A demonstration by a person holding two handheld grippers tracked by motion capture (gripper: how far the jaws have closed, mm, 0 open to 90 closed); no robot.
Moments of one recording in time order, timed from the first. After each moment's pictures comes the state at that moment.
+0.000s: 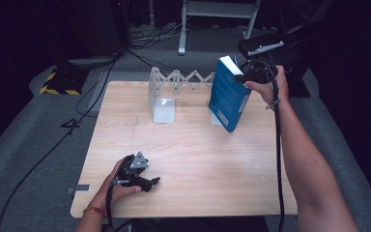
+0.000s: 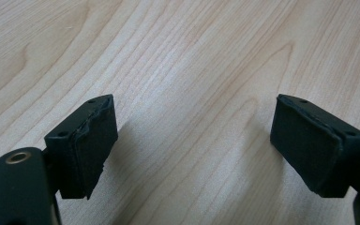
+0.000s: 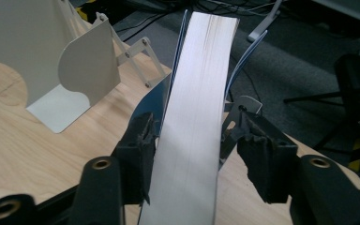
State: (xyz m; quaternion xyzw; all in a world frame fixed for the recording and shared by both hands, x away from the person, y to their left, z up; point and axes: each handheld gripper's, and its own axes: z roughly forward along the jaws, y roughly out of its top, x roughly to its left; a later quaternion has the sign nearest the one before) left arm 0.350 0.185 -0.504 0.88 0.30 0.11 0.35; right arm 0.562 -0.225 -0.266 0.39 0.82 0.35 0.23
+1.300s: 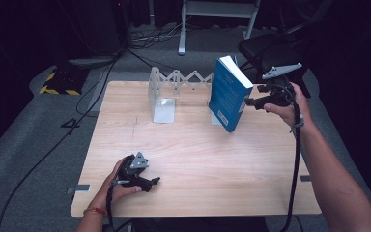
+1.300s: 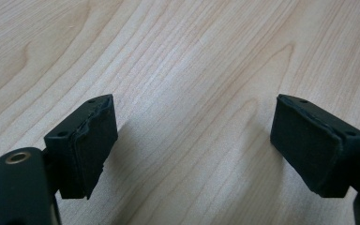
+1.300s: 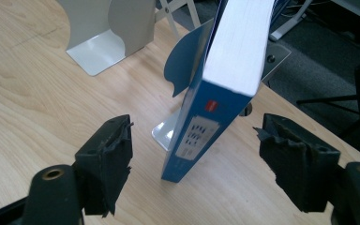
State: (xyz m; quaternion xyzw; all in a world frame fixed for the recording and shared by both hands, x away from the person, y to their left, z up) left arm 0.350 0.184 -0.504 0.88 0.30 0.11 0.35; right arm 0.492 -0.256 -0.282 0.33 0.85 0.34 0.22
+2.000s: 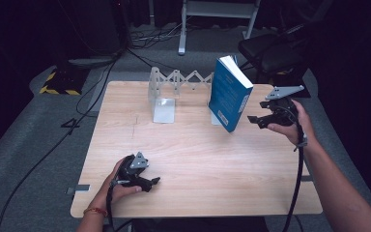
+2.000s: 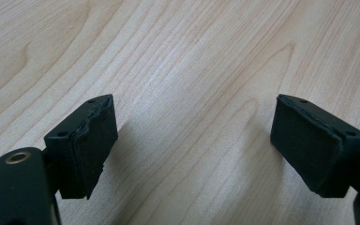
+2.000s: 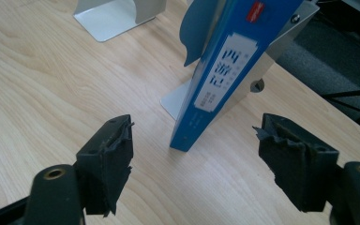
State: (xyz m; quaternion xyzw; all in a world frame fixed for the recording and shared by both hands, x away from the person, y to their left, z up) left arm 0.350 0.184 -0.504 0.88 0.30 0.11 0.35; right arm 0.460 -0.272 -0.320 0.31 0.86 0.33 0.22
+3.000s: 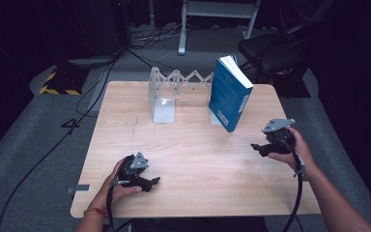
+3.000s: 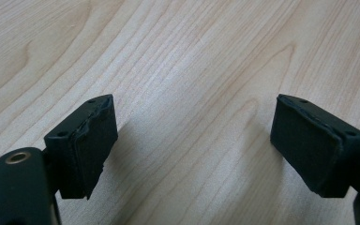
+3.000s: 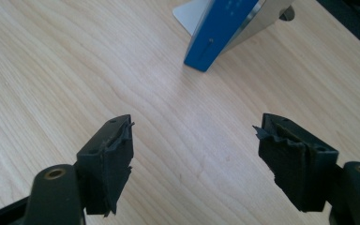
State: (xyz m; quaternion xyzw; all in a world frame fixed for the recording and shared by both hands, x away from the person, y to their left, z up) left arm 0.349 0.184 -0.504 0.88 0.30 0.11 0.35; right arm 0.425 -0.292 -0.404 0.29 0.89 0.27 0.23
